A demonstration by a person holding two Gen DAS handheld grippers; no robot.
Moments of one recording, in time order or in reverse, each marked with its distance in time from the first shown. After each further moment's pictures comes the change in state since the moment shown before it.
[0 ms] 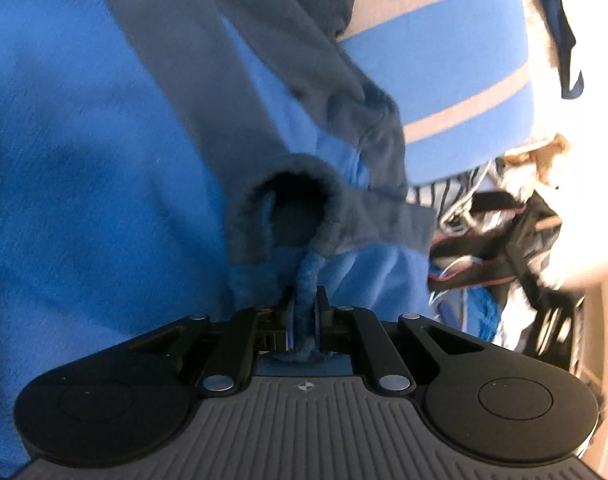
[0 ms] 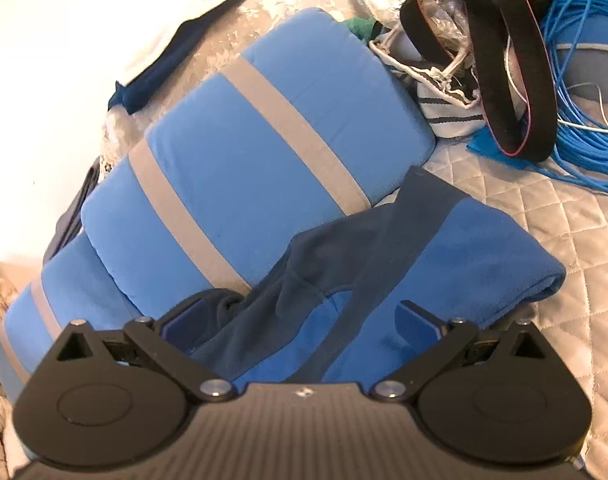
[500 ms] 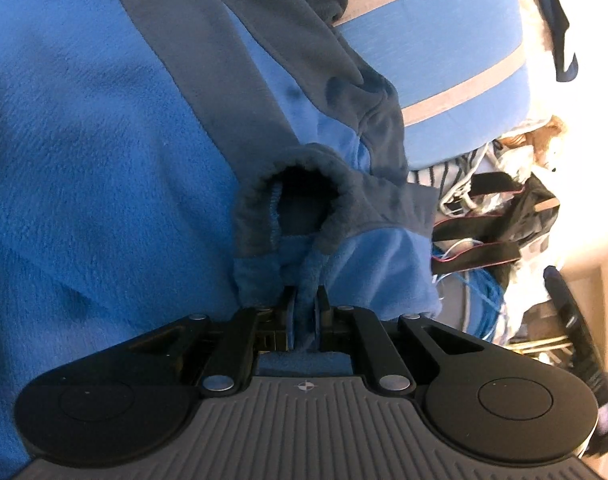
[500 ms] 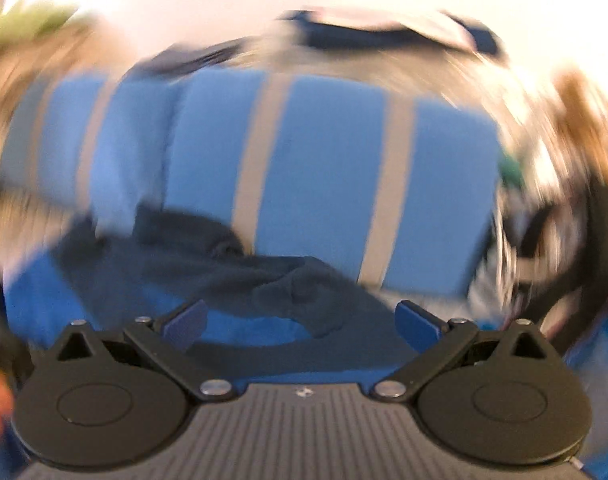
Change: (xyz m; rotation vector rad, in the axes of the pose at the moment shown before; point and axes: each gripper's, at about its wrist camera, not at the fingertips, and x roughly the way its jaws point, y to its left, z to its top) left arm -0.001 0.001 -0.002 0.007 0.021 -0.034; right arm -0.044 0.072 0.041 -1.030 0.102 0.055
